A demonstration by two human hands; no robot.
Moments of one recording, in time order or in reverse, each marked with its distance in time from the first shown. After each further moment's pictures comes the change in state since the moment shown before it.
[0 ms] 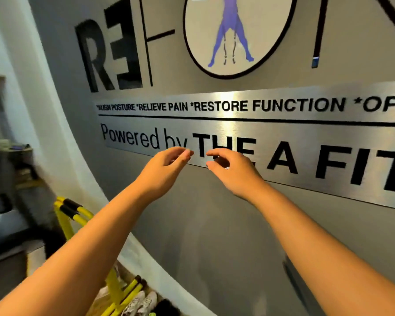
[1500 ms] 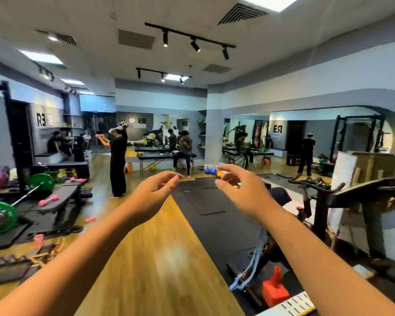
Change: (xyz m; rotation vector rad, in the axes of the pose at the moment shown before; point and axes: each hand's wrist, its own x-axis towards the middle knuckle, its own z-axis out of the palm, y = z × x) left_hand -0.753 0.368 -0.351 1.018 1.279 -1.020; right_hand -0.425 -0.665 0.290 1.009 -1.201 -1.072
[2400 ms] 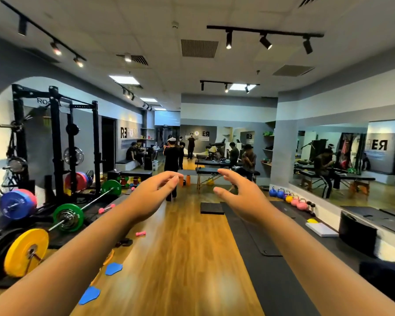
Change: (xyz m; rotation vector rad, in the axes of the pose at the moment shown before) left_hand 0.333 -0.269 -0.041 0.356 0.207 -0.162; right_hand 0.440 0.196 0.220 0.125 -0.278 -0.226
